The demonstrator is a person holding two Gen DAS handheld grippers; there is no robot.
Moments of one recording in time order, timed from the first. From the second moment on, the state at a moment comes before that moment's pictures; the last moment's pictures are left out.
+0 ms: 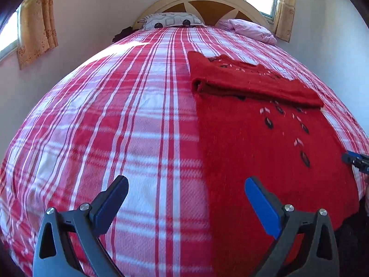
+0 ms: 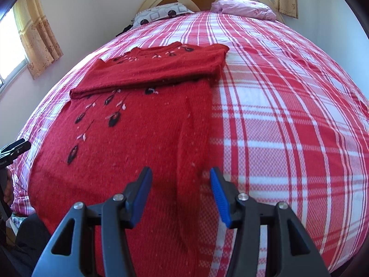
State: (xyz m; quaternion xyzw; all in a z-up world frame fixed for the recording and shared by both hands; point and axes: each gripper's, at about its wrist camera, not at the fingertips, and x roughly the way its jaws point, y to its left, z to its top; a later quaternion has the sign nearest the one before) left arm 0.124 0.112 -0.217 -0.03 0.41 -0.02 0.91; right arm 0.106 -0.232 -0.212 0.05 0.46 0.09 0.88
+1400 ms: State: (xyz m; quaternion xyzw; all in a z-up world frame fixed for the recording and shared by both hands) left arm 0.055 0.086 -0.269 -0.09 0.50 -0.13 0.85; right arm 0.008 -0.248 -0.222 0.09 0.51 0.12 0.85
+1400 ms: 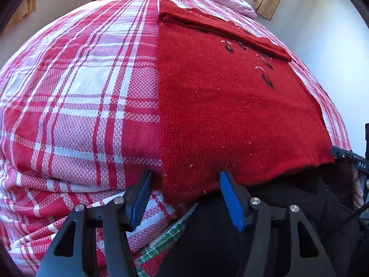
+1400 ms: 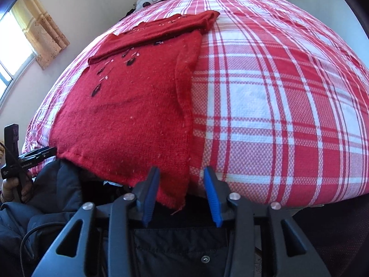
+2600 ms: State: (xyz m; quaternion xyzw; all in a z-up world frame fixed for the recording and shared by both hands) left arm 0.041 0.123 -0.190 -0.21 0.38 -0.26 0.86; right arm 0.006 -0.288 -0.174 0.25 0.42 0.22 0.84
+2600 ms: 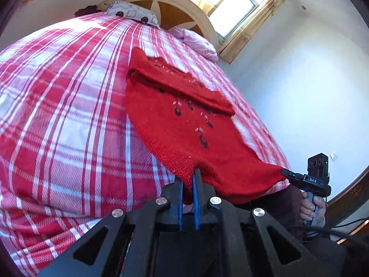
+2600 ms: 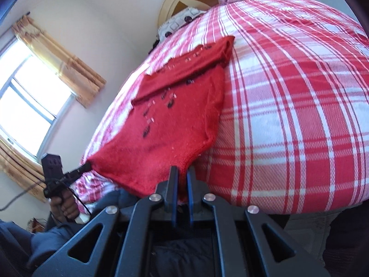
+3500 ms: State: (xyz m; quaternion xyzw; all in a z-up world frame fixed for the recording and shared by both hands) left arm 0.194 0.130 -0.128 -0.25 0.33 -0.26 0.87; right arm 0.149 -0.316 -0.090 0.28 0.34 0.20 0.87
